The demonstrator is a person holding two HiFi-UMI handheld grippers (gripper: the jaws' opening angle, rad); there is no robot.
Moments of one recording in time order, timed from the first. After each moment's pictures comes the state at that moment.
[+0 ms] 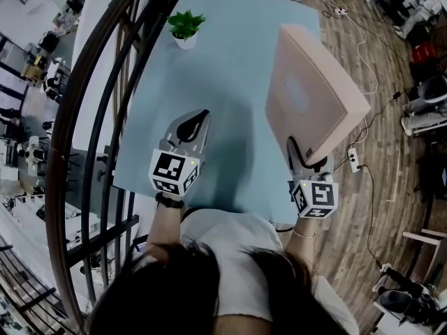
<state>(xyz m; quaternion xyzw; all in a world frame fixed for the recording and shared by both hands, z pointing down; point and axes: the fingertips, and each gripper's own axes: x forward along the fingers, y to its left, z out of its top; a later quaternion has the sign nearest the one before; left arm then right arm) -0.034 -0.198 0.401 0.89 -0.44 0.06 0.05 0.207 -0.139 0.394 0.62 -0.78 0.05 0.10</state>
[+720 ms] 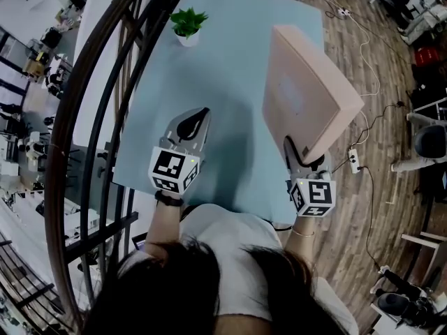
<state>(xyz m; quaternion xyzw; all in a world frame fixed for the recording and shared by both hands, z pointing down) -0.034 -0.200 0.403 0.89 -0.45 0.06 0.05 0.199 -0.144 0.404 0.60 -0.79 0.05 0.11</state>
